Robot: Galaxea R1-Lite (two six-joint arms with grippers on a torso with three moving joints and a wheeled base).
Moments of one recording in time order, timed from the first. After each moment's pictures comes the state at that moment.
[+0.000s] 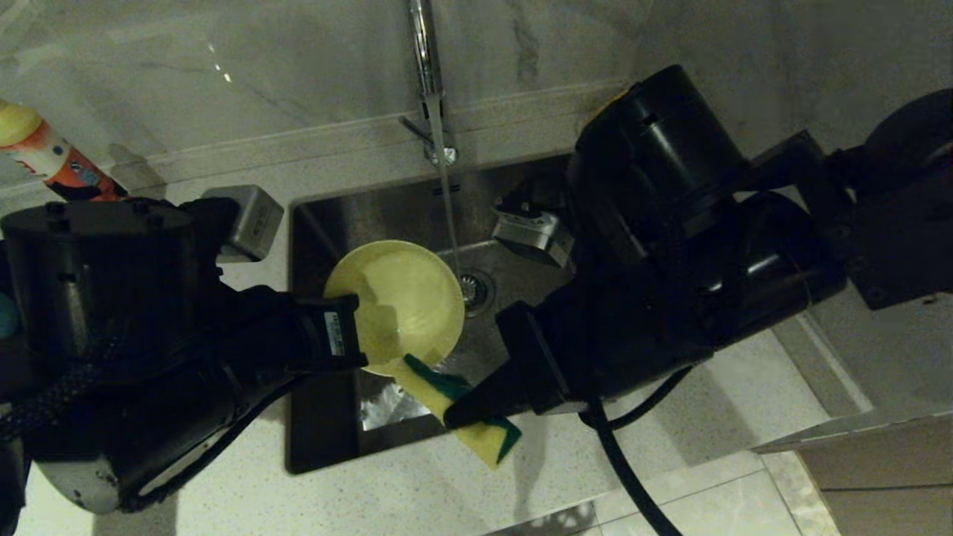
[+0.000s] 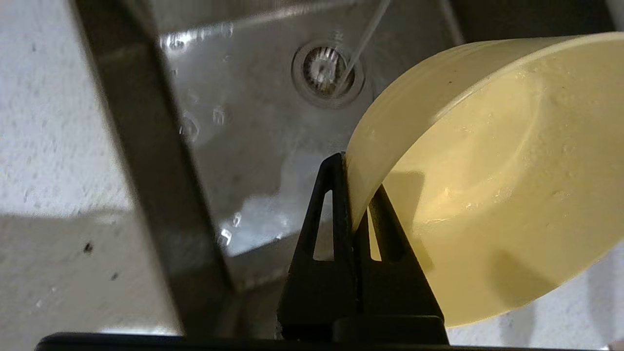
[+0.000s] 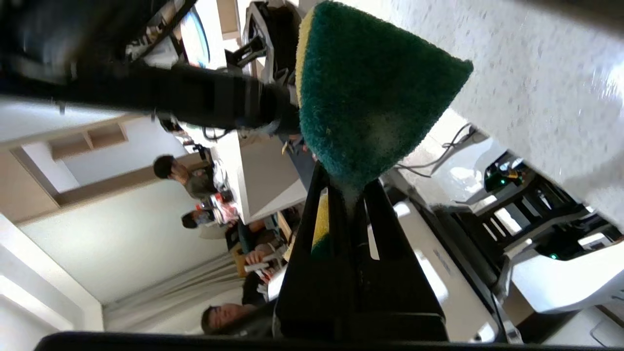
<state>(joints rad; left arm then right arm) -0.71 1.40 -0.77 -0.39 0.47 -0.20 0.87 1.82 -1.75 0.62 0.54 0.53</state>
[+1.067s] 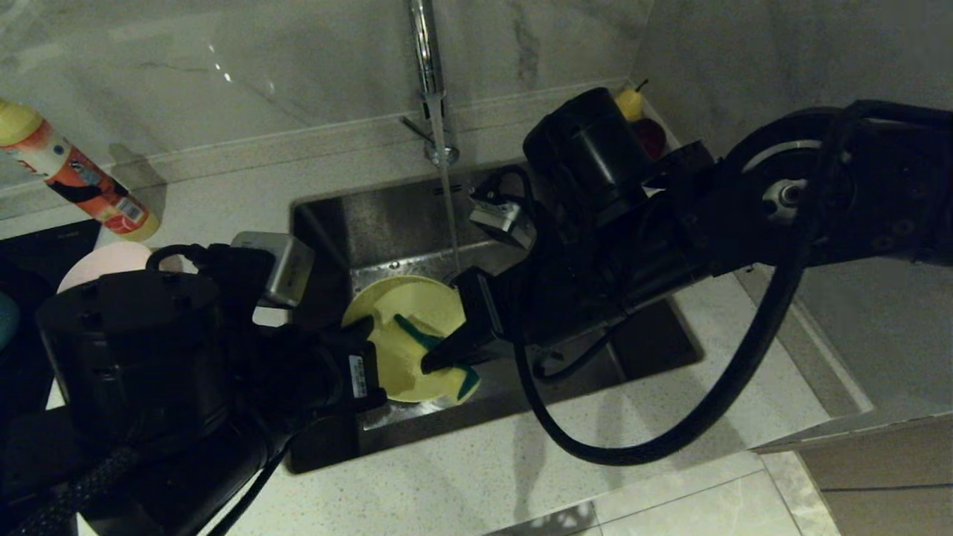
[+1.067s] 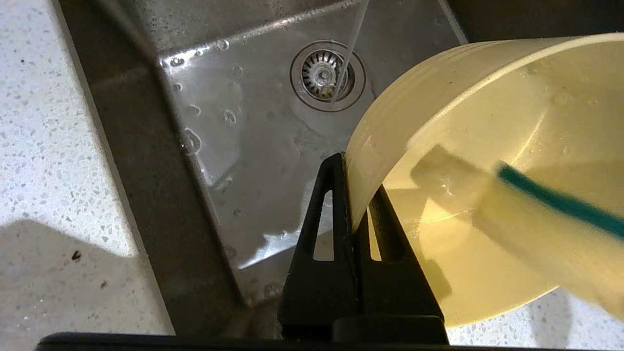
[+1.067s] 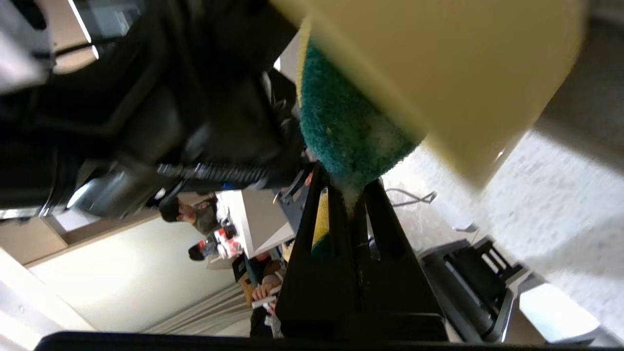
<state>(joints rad) -0.77 1.44 -0.61 -0.65 0.53 -0.10 0.81 1.98 -1.93 0.61 0.53 0.56</state>
